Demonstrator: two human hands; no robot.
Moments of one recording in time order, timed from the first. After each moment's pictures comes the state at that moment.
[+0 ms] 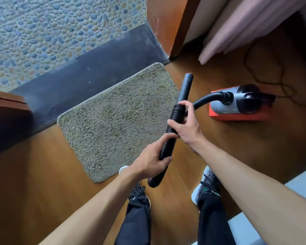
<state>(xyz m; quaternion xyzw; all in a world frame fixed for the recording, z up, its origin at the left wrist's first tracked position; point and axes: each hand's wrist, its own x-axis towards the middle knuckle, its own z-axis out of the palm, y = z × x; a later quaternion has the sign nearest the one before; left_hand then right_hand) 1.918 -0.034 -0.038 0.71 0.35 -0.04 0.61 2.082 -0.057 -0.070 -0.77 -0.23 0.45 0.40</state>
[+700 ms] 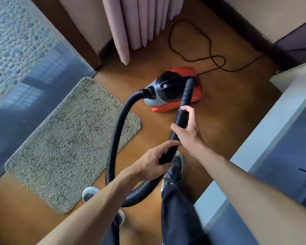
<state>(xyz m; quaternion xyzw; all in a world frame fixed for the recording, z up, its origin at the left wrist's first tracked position) 2.162 -0.157 -0.034 0.73 0.18 -0.16 0.64 2.306 -0.236 -0.050 -0.83 -0.05 0.36 0.43</state>
